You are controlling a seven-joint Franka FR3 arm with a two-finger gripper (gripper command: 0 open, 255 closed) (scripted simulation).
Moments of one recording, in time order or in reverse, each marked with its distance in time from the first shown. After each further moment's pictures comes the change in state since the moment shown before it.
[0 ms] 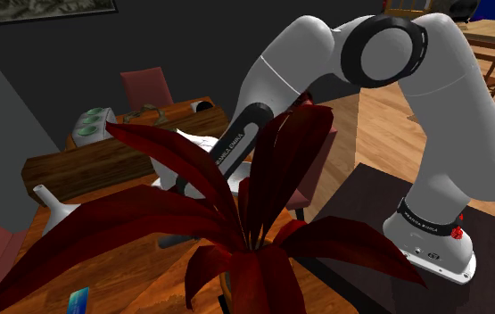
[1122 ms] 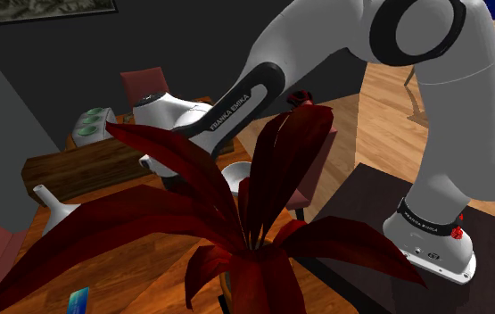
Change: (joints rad) arm -0.024 -0.146 0.032 0.014 0.042 -0.157 -0.015
